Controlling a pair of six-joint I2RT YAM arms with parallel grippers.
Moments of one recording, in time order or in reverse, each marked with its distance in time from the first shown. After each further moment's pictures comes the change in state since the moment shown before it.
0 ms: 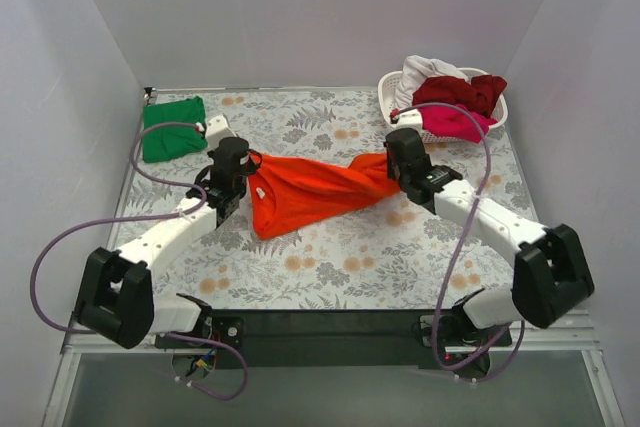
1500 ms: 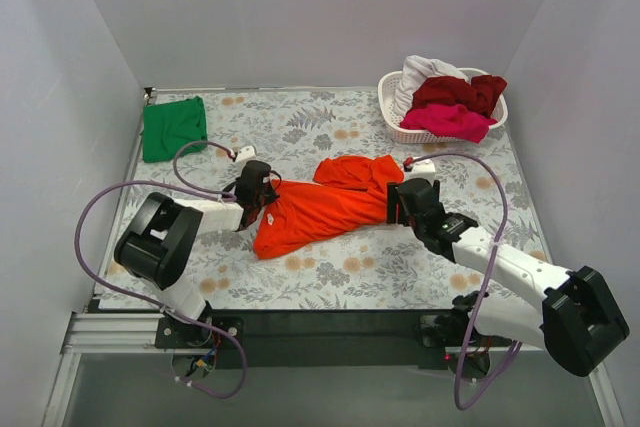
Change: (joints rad) left arm -0.016 0.343 -0.112 0.248 0.182 -0.075; right arm 0.072 -0.336 -0.398 0.025 -0.008 0.125
